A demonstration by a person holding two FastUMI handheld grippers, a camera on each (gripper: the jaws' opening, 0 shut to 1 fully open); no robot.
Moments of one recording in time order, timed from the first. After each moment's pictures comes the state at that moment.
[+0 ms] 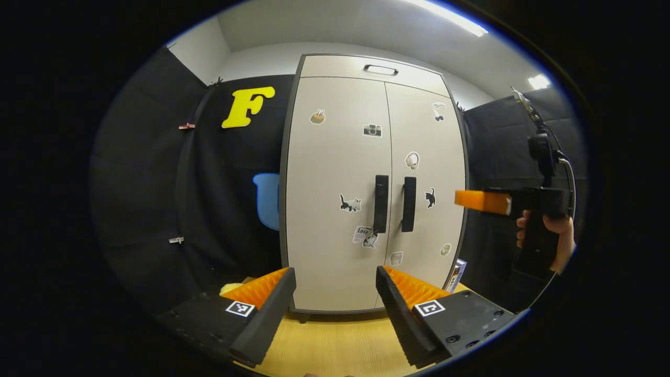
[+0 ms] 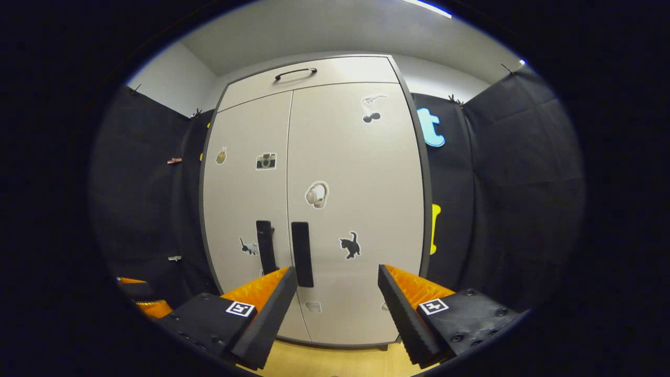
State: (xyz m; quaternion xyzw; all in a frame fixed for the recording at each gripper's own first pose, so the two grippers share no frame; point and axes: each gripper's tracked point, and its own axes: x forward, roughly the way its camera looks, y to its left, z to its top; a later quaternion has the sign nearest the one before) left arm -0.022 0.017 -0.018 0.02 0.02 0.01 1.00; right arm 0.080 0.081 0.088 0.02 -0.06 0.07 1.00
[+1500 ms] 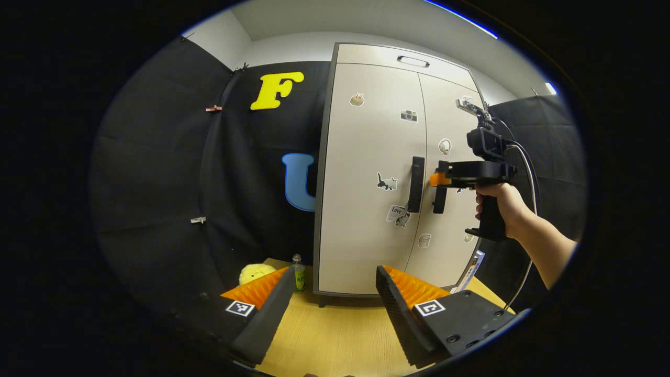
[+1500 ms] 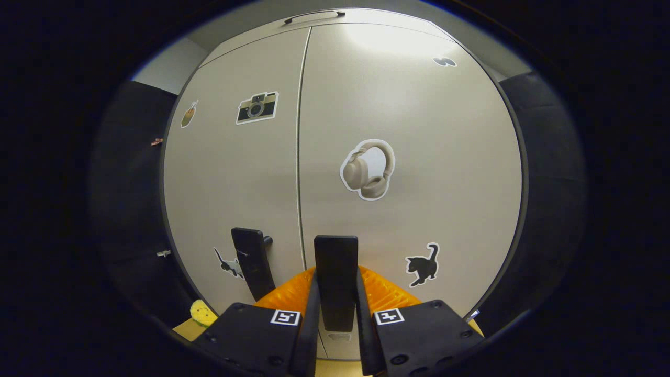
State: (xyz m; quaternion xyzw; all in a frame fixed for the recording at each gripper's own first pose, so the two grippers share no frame) left arm -0.052 0.072 -0.050 -0.01 0.06 0.07 1.00; right arm 0.212 0.158 0.049 0.02 0.03 0.08 1.00
